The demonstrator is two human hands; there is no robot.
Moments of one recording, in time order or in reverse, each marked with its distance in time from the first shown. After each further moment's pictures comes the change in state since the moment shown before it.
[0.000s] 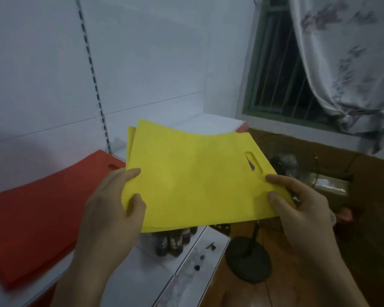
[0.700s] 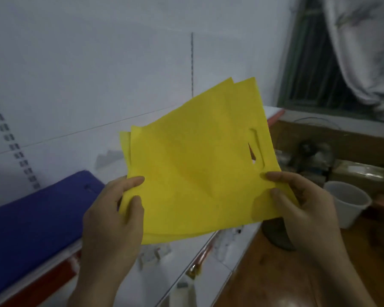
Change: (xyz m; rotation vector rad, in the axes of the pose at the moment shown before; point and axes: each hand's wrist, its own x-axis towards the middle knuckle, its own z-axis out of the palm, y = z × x) left_hand -0.287 -0.015 -0.328 -0.090 0.179 -0.115; right_hand -0.353 -0.185 0.011 0.156 -0.120 -0.138
